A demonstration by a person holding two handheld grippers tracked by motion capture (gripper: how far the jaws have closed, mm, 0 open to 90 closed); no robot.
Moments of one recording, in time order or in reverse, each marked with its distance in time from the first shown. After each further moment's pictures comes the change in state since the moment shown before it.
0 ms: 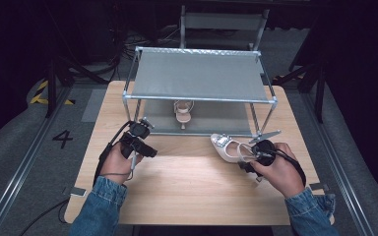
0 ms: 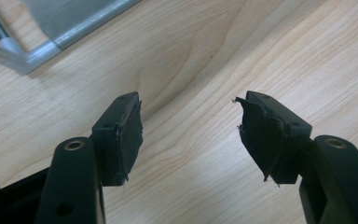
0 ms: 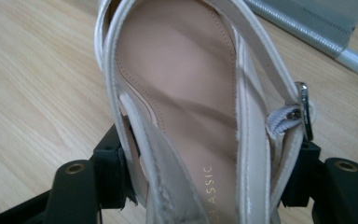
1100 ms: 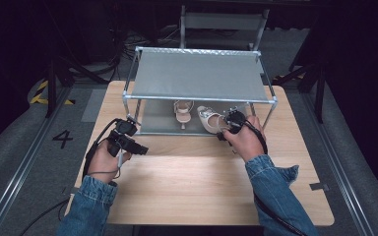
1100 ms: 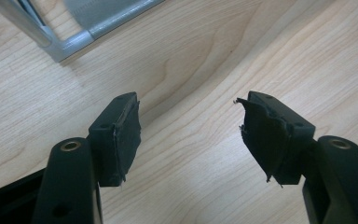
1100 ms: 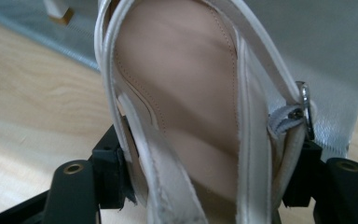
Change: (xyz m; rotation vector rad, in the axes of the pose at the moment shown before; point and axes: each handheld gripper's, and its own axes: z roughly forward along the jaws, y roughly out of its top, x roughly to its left) left arm 0.025 -0.011 -0.010 -0.030 -0.043 -0.005; right arm 0.000 0.096 0.062 -0.030 -0.127 0.124
